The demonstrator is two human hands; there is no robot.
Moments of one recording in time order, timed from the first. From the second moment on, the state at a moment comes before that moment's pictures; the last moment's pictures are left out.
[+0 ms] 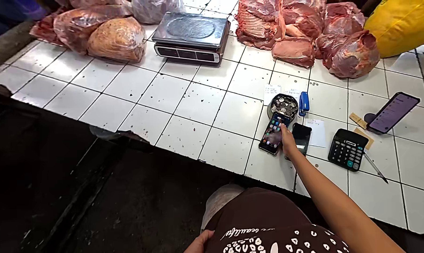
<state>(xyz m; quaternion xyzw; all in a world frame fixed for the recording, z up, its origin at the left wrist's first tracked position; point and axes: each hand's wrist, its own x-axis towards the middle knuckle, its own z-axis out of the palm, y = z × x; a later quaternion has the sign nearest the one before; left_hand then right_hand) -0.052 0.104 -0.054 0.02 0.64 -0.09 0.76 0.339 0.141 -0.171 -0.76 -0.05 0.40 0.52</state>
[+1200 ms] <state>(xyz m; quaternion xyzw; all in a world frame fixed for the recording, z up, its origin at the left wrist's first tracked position) 0.000 0.275 -0.047 0.11 0.63 -0.34 0.68 0.308 0.144 -0.155 -0.80 0.00 0.37 0.47</state>
